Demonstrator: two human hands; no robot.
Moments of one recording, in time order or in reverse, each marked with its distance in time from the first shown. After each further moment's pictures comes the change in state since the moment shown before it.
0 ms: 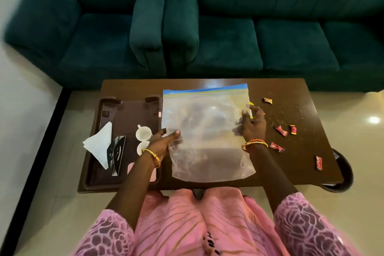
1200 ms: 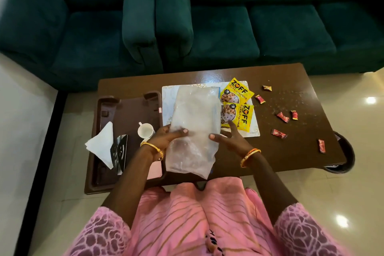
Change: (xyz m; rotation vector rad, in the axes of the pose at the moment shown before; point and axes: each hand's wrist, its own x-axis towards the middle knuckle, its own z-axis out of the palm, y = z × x) left_hand -0.018 0.018 -0.005 0.250 -0.225 -0.002; right_hand -0.056 0.023 0.014 -0.154 -0.538 0.386
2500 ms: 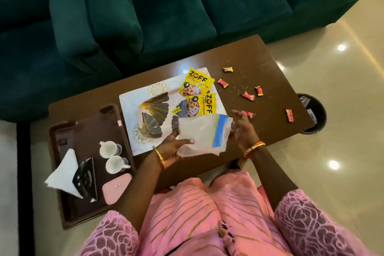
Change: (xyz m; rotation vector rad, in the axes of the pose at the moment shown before) left_hand 0.069 -0.024 0.135 -0.062 -0.181 -0.295; right_hand -0.012 0.036 -0.135 0.664 0.275 -0.101
